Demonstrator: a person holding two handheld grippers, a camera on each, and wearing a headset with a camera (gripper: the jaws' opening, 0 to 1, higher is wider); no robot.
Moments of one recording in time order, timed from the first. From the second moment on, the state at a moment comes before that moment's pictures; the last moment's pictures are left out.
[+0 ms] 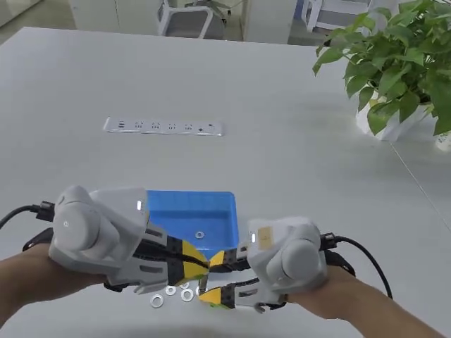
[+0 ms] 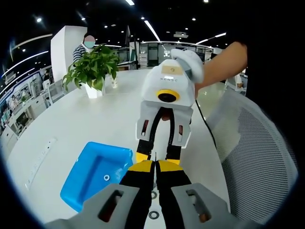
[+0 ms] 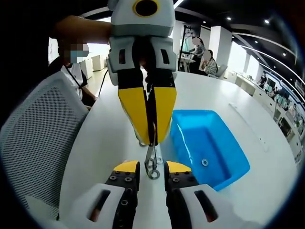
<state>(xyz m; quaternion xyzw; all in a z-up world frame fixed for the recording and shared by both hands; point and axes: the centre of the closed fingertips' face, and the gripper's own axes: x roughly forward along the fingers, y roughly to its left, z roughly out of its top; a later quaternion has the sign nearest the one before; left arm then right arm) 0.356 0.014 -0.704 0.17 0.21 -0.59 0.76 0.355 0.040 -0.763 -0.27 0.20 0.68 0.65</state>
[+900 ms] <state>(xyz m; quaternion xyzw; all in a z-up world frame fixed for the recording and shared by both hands) 0.355 0.013 -0.704 0.18 0.21 -0.59 0.76 0.353 0.040 -0.773 -0.30 0.21 0.68 0.64</state>
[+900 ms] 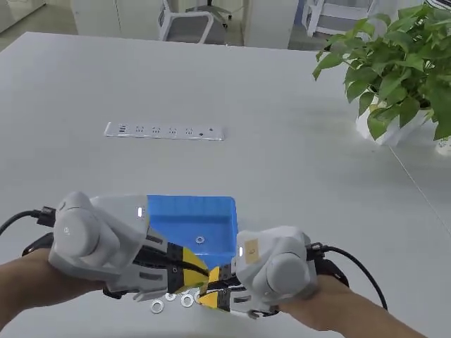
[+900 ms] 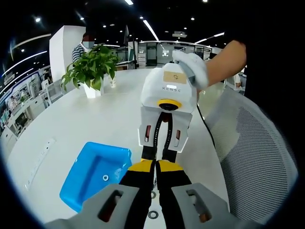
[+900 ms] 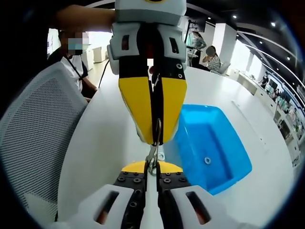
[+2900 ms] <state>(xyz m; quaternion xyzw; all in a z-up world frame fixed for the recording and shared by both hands) 0.335 0.057 -0.688 0.11 0.23 -0.51 0.82 0.346 0.040 -0.743 -0.31 0.21 0.67 0.64</state>
